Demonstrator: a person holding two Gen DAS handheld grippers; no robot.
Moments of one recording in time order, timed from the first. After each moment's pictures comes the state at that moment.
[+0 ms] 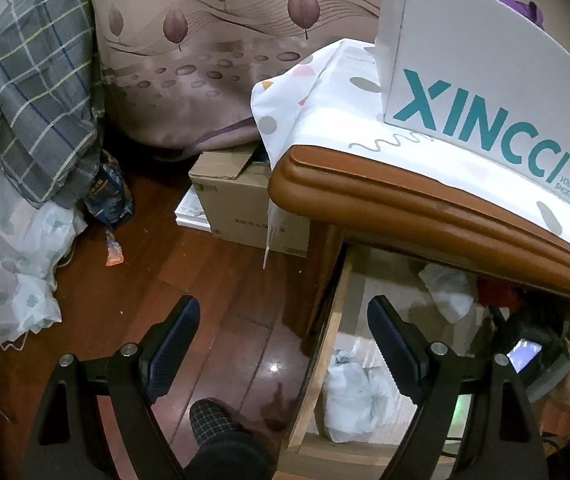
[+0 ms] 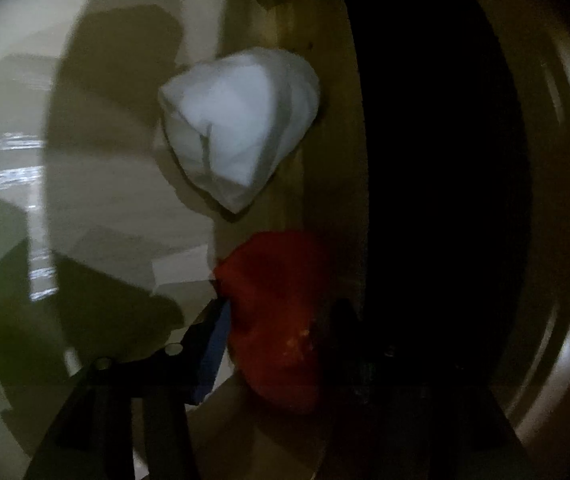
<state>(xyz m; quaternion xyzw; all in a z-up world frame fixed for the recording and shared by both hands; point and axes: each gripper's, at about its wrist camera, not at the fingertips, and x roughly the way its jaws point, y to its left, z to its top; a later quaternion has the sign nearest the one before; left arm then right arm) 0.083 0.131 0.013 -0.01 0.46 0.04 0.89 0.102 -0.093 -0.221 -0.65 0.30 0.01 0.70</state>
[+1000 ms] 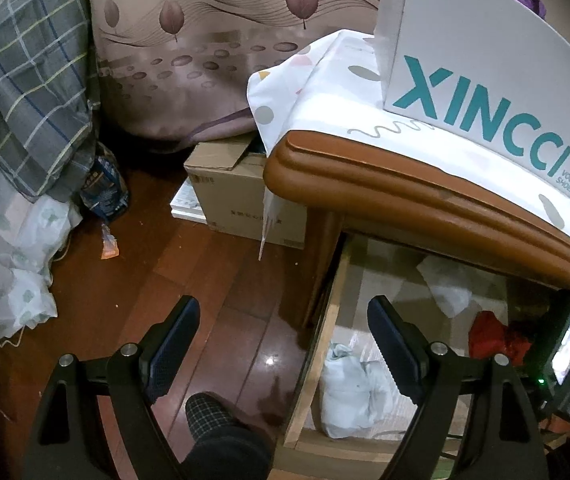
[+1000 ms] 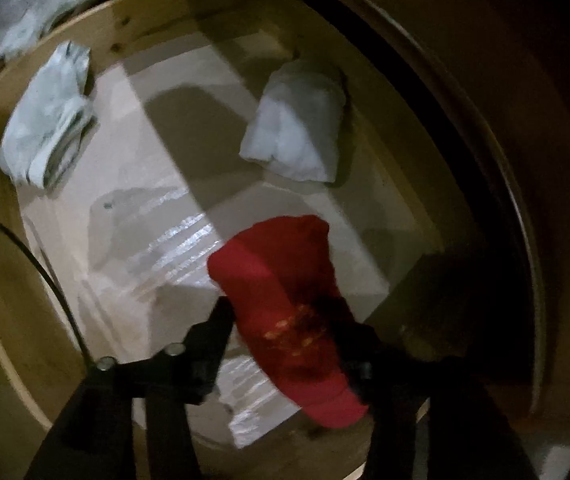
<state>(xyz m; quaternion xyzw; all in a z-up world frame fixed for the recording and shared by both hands) 0.084 0.131 0.008 -0.02 0.47 0.03 0.88 0.099 -0.107 -0.146 -0.34 0.55 0.16 0.75</state>
